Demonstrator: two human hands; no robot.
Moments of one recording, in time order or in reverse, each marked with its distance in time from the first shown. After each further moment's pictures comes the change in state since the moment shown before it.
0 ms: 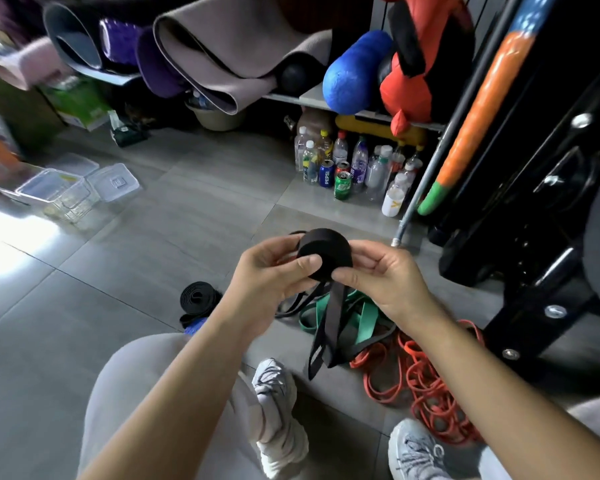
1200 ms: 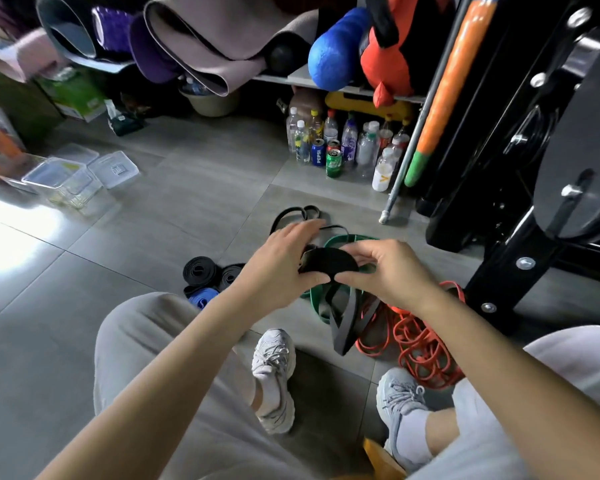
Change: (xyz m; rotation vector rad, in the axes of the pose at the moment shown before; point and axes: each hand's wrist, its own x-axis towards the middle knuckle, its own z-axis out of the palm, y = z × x) left_hand -0.046 -0.029 0.023 1.247 -0.149 0.341; right_hand -0.078 -0.010 -0.017 -0.682 -0.042 0.078
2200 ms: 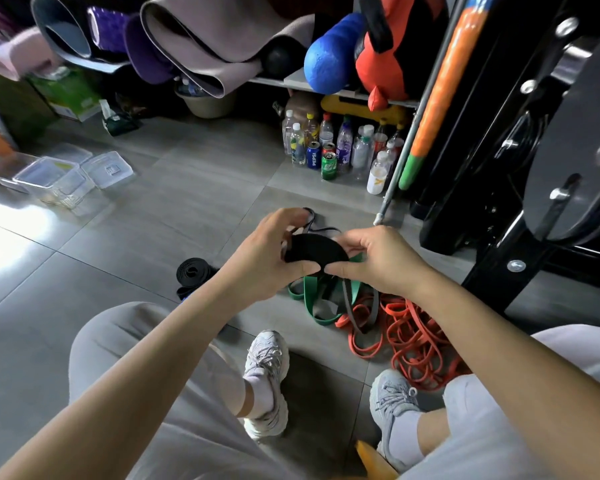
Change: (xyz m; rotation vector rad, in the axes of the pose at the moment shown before) left_hand -0.004 0.006 -0.019 -0.279 0.057 -0.044; right_hand 0.010 -0.022 -0.015 -0.055 -0.091 -0.014
